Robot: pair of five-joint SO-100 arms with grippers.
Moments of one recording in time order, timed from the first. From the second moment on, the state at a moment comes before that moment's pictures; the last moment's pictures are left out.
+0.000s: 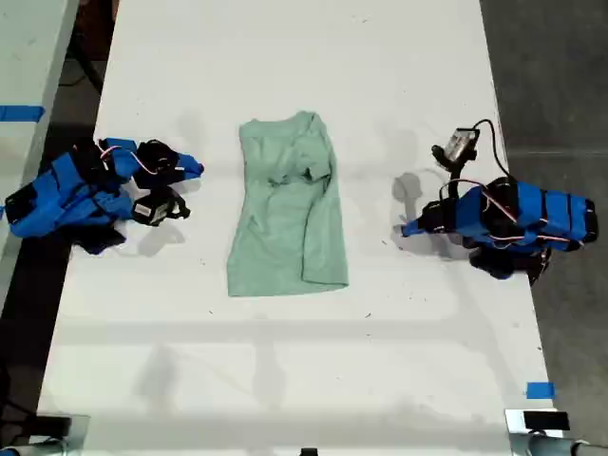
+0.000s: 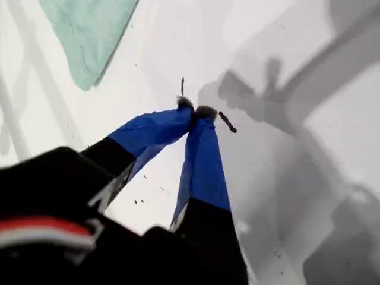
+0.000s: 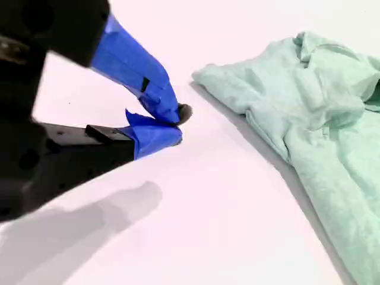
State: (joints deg) arm 0 -36.5 205.1 183.3 64.2 -5.4; arm 1 11.0 199.9 174.6 79.1 -18.4
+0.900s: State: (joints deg) arm 0 -32.6 193.2 176.4 63.8 -14.1; arm 1 11.0 199.9 174.6 79.1 -18.6
